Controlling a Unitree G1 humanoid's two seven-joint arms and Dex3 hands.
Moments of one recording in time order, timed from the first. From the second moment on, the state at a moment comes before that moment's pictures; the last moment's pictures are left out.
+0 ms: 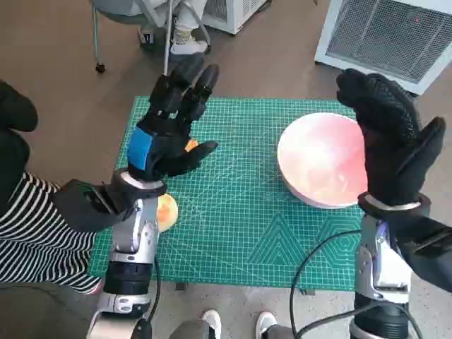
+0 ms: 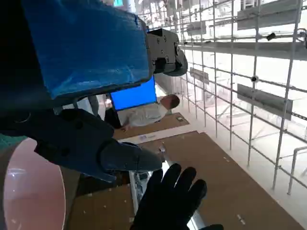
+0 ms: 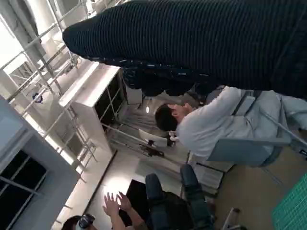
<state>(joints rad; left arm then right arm) -0.54 0.07 0.11 0.27 -0.35 -0.38 -0.49 -0.45 -0.14 -0.14 -0.01 0.27 -0.36 0.25</state>
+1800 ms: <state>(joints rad) -0.56 0.07 0.12 0.30 -0.36 -0.38 -0.50 -0.46 -0.24 -0.27 0.15 0.28 -0.42 0.27</state>
